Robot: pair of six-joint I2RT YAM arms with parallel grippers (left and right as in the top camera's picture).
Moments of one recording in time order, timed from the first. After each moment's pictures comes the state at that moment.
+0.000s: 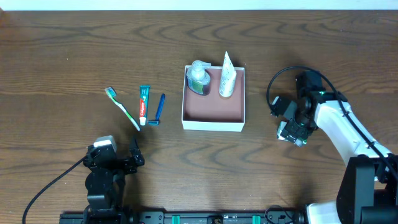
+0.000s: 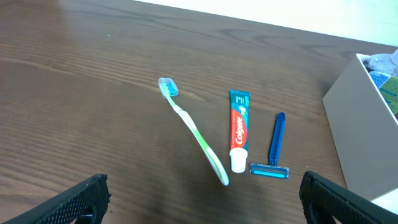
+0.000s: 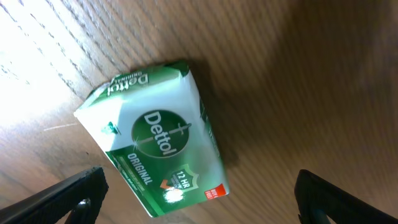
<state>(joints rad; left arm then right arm) 0.01 0.01 0.14 -0.50 -0.09 -0.17 0.05 1.62 0.97 -0.82 0.13 -0.93</state>
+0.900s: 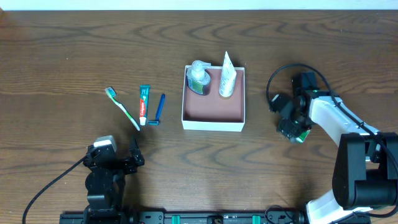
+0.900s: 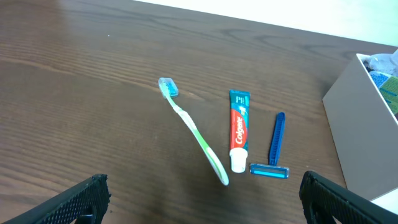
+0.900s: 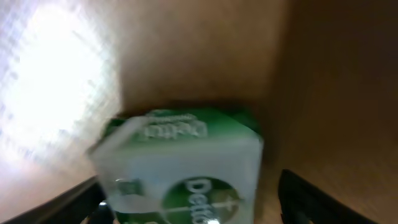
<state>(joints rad) 0.01 0.01 0.14 -0.50 -0.09 -0.17 0.04 1.75 0.96 -0.69 0.09 -0.73</state>
